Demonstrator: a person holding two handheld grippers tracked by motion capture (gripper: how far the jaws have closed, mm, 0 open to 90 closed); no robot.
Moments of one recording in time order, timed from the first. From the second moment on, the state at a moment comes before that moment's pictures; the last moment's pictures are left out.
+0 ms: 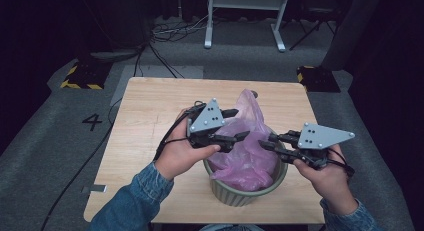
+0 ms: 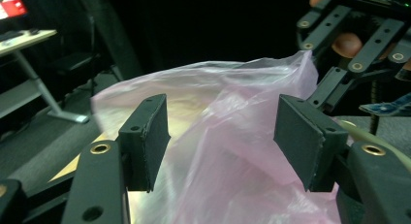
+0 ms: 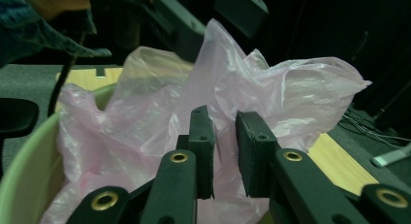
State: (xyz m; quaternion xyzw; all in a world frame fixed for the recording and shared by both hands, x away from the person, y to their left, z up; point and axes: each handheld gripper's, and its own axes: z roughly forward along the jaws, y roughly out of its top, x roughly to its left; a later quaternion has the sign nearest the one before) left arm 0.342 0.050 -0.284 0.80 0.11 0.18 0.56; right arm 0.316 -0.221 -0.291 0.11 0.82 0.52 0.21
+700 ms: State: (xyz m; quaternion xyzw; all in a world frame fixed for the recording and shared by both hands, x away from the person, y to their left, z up) left arm 0.324 0.033 -0.300 0.85 0.04 0.10 0.52; right arm 0.311 -0.222 -0.294 0.17 0.79 0.53 0.25
